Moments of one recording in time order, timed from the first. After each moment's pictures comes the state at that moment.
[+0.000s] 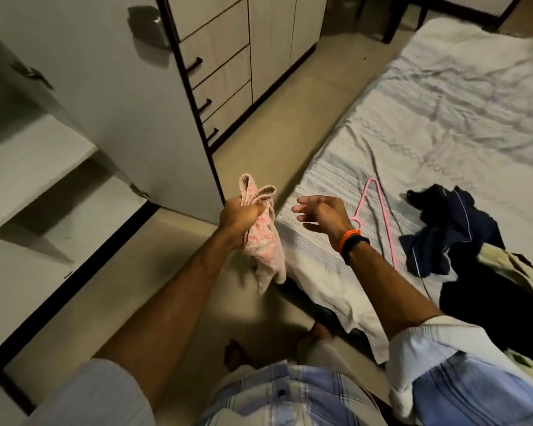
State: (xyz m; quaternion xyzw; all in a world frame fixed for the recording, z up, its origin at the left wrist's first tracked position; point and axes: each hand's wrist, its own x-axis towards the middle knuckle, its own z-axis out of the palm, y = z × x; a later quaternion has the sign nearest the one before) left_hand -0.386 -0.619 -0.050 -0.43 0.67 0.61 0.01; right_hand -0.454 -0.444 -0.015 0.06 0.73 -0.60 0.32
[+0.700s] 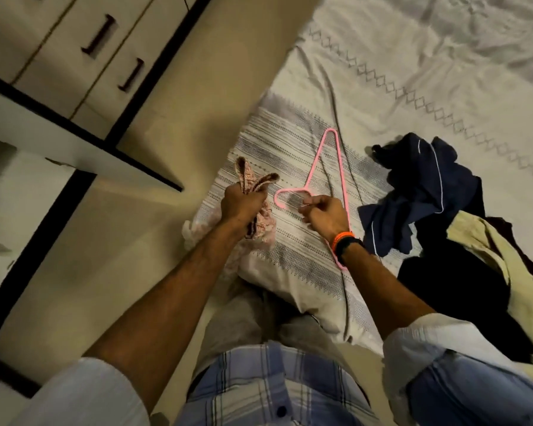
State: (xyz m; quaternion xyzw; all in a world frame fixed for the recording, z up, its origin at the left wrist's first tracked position) left_hand -0.565 -0.460 -0.150 -0.48 0.67 0.56 0.09; right_hand -0.605 -0.291 -0.151 0.17 0.80 -0.48 0.32
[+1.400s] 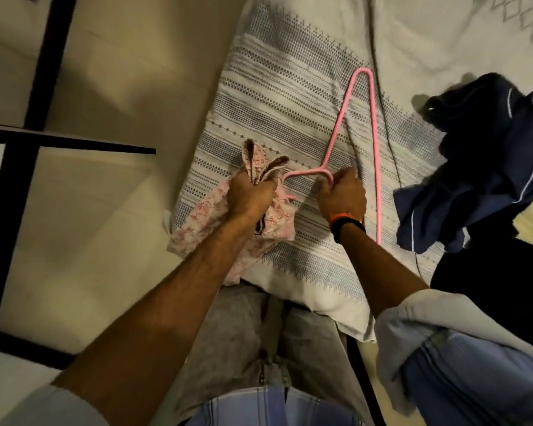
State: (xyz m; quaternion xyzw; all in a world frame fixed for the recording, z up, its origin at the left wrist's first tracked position) left_hand -0.631 -0.467 -0.263 -0.51 0.64 0.54 0.22; right_hand -0.660 -0.315 -0.306 0.20 0.92 -0.20 0.26
